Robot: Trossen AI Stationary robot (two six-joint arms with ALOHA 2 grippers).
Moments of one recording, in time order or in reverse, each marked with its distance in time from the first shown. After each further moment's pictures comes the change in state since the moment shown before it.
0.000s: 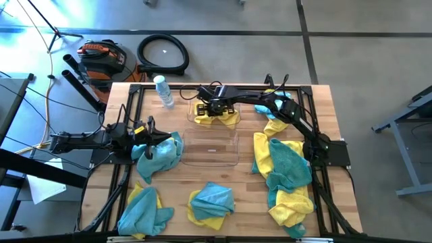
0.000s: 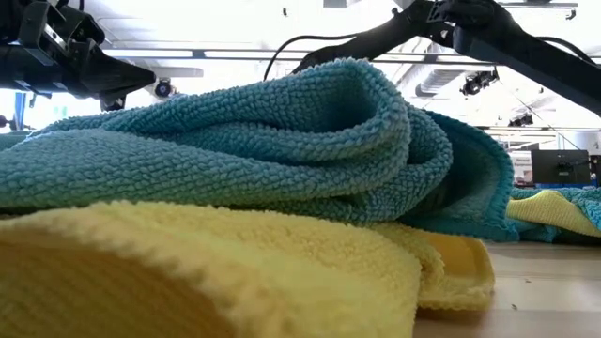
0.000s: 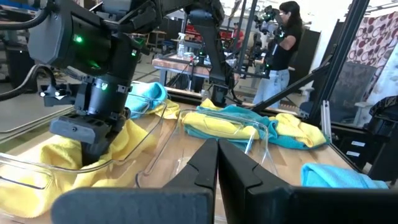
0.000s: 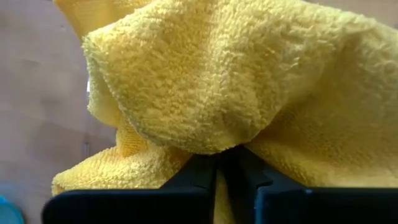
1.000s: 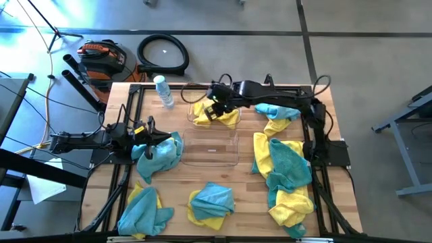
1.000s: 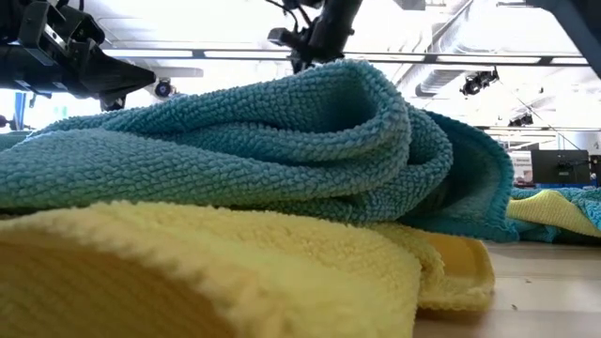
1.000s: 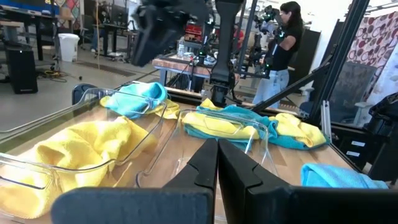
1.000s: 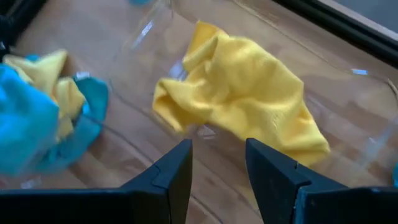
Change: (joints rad) left arm 0.000 0.000 0.000 0.000 0.000 0.000; right arm 0.157 -0.432 -0.093 -0.190 0.194 -0.328
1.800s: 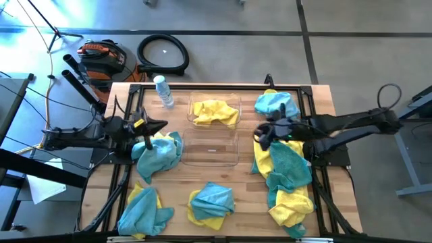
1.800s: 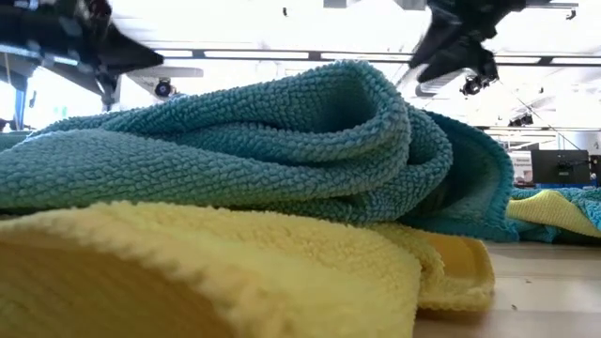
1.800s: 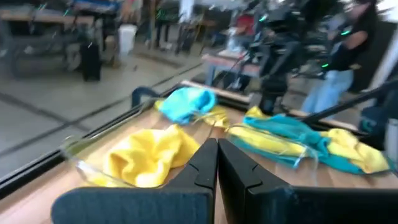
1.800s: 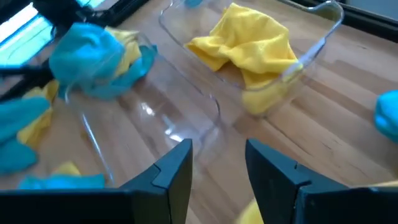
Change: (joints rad) left arm -0.001 0.209 0.281 -0.180 -0.229 -0.026; right arm 0.326 -0.984 -1.122 0.497 0.195 0.044
